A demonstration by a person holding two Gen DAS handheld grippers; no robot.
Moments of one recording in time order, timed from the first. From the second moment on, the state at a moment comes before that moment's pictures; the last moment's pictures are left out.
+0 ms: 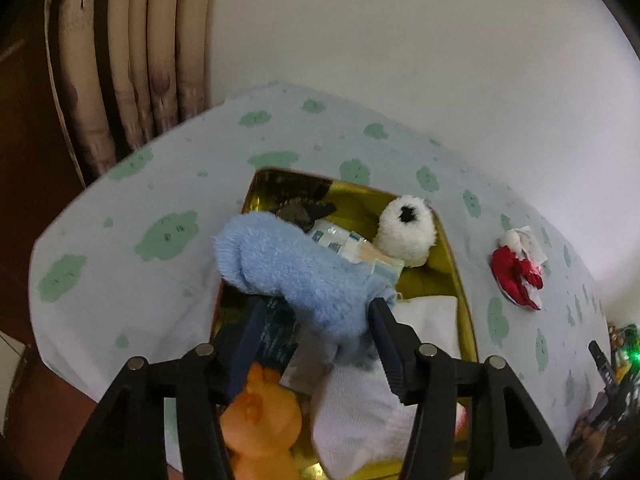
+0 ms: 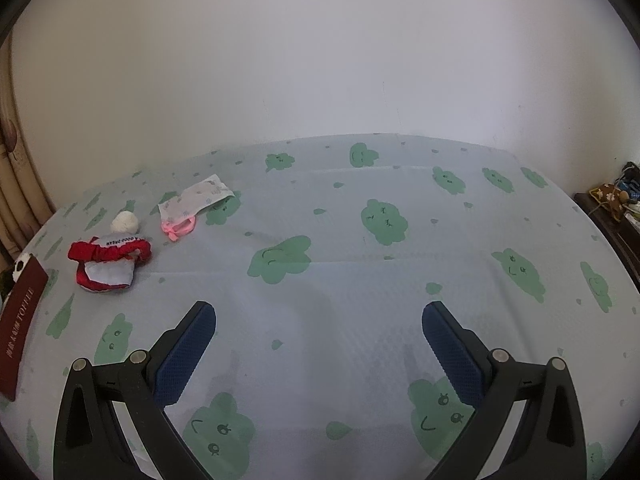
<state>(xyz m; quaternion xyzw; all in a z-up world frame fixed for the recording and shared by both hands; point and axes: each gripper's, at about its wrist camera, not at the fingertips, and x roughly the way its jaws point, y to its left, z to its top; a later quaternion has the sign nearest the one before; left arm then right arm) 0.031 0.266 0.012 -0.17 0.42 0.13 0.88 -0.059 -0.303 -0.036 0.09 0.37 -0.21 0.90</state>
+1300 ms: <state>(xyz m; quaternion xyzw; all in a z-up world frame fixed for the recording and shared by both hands) -0.072 0.169 0.007 -0.15 0.42 0.15 0.88 0.116 -0.126 -0.059 -0.09 0.49 0.06 0.86</state>
